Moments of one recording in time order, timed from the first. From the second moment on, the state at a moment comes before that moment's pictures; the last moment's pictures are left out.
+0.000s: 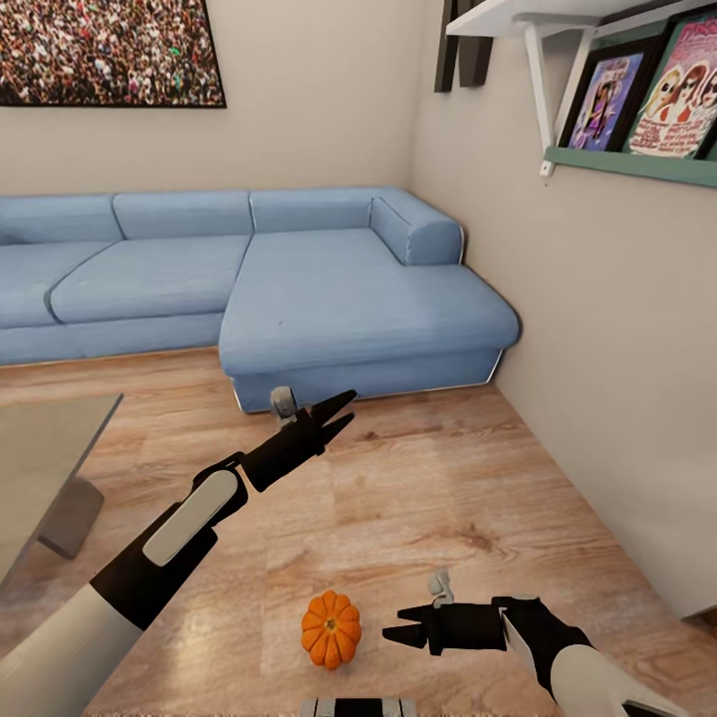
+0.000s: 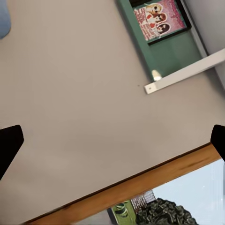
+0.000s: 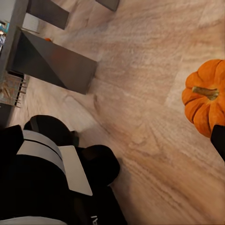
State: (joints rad) left arm -0.72 0.21 -0.59 -1.30 1.59 0.37 -0.37; right arm -0.67 -0.02 -0.27 -0.22 0.34 0.13 1.29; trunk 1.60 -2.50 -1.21
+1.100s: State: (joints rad) left arm -0.72 0.19 -0.59 -1.30 1.59 0.37 -0.36; right arm -0.74 -0.04 -0.39 -0.29 0.32 0.14 1.25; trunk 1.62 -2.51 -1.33
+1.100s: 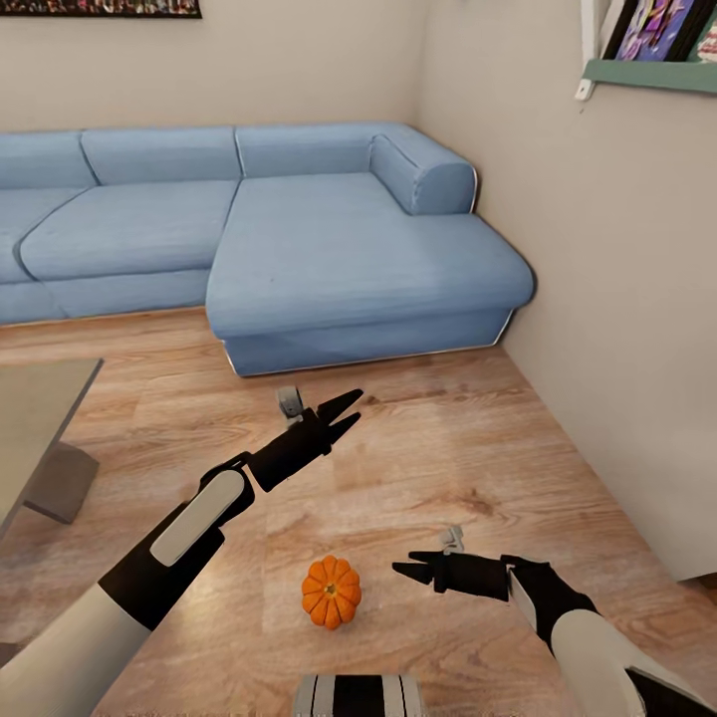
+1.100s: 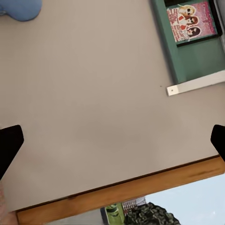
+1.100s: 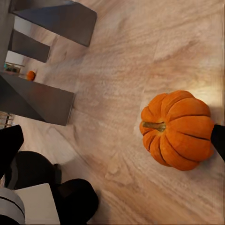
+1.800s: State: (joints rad) left arm -0.72 0.19 -0.59 -1.30 1.59 0.37 -0.36; right arm -0.77 -0.03 -0.41 -0.24 0.32 0.29 1.26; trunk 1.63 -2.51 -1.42
